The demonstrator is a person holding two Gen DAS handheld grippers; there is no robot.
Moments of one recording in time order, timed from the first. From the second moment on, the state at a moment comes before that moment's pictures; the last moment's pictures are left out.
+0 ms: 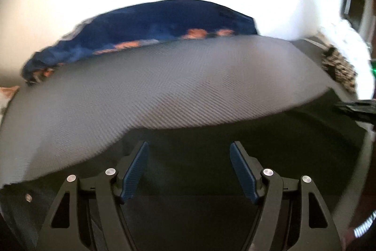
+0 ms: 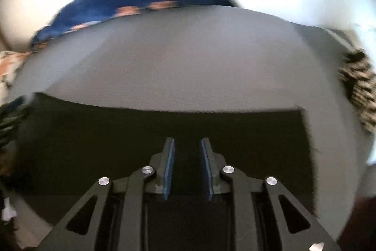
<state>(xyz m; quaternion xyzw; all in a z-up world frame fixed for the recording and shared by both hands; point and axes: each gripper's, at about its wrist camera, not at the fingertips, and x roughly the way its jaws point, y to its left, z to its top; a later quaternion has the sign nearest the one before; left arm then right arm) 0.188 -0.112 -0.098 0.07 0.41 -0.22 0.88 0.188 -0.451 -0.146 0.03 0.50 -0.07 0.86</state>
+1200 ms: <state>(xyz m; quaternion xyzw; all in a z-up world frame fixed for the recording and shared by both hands) 0.150 -0.039 -0.112 0.05 0.45 -0.10 0.89 0.214 -0.318 -0.149 -0.02 0.48 0.03 0.88</state>
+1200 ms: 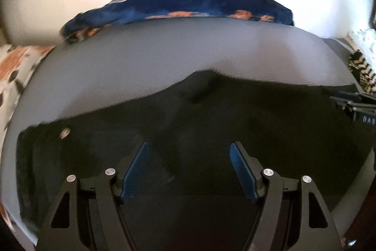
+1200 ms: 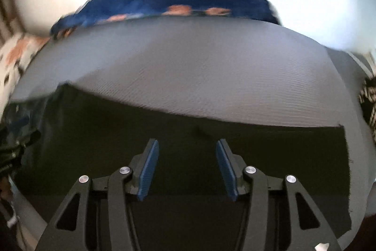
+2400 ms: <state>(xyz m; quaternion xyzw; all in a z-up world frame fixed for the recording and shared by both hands) 0.116 0.003 -0.117 -0.02 0.47 -0.06 0.88 0.028 -0.577 -0.173 0.41 0.42 -0.16 0.79</state>
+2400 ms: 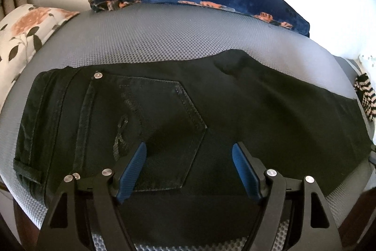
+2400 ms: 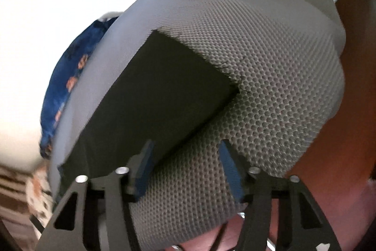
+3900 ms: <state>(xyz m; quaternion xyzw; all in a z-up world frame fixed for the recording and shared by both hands) 0.099 0.079 -0.062 -0.10 0.44 -0.05 0.89 0.164 -0.190 -0.152 0.07 0.54 0.25 0.80</state>
